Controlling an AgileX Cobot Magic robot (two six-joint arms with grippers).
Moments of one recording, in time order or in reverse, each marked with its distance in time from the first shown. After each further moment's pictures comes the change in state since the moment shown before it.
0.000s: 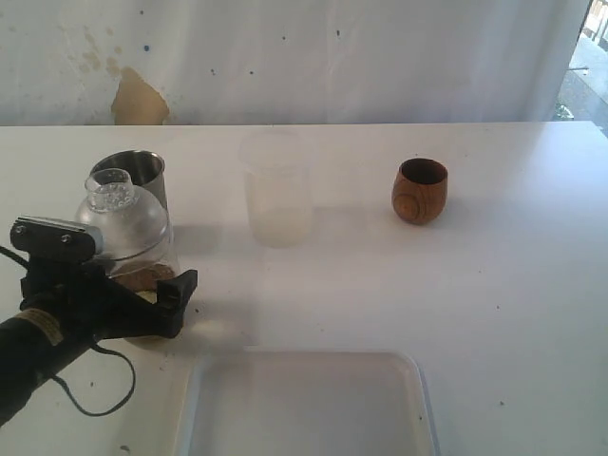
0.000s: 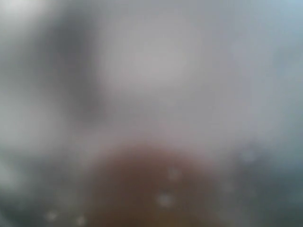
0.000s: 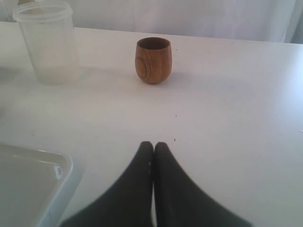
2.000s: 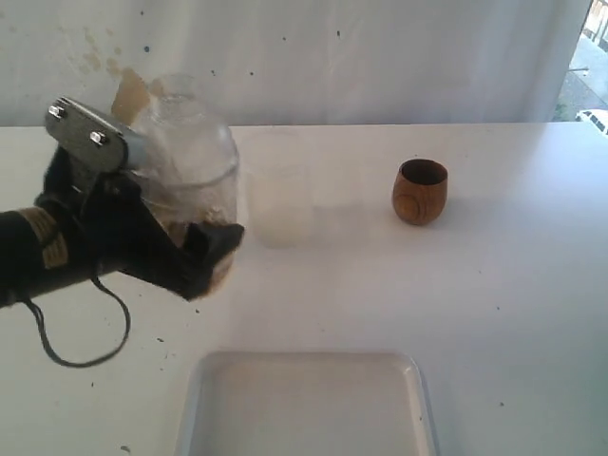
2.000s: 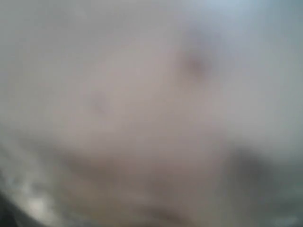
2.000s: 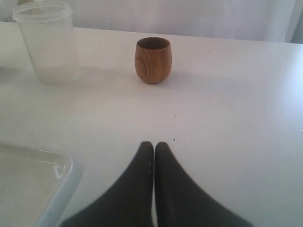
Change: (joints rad) left arm -0.021 -0.383 -0.241 0.501 0.615 -0.140; right arm 0.000 0.000 0.000 0.002 0.000 0.000
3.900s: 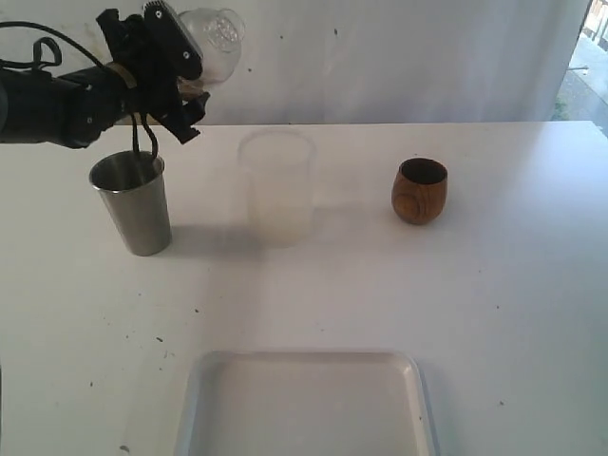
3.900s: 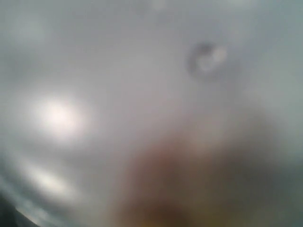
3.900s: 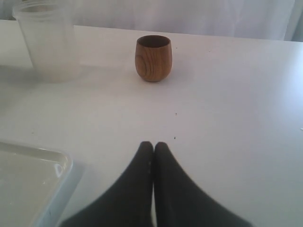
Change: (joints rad) left arm 0.284 0.667 -0.833 -0.211 -0.002 0.996; right arm 0.000 0.000 0.000 0.000 0.006 0.000
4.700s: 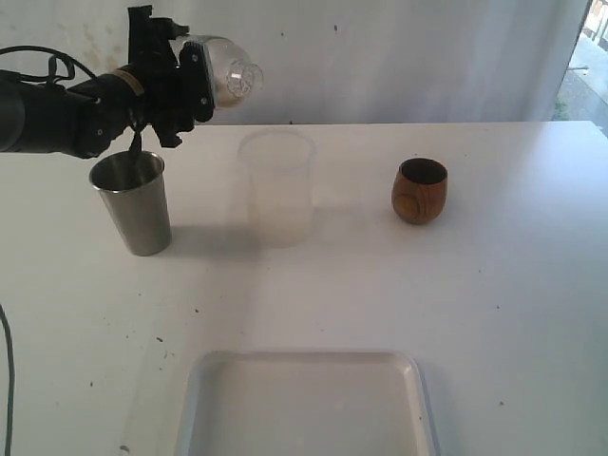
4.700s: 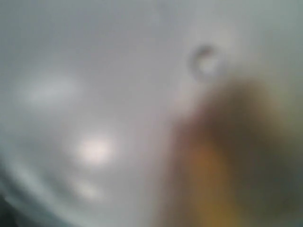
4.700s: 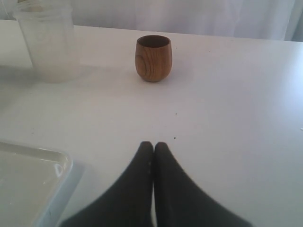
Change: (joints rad) left arm 0.000 0.049 -0.018 0.004 -0.100 0.499; right arm 0.000 0.000 0.000 0.000 0.000 0.000
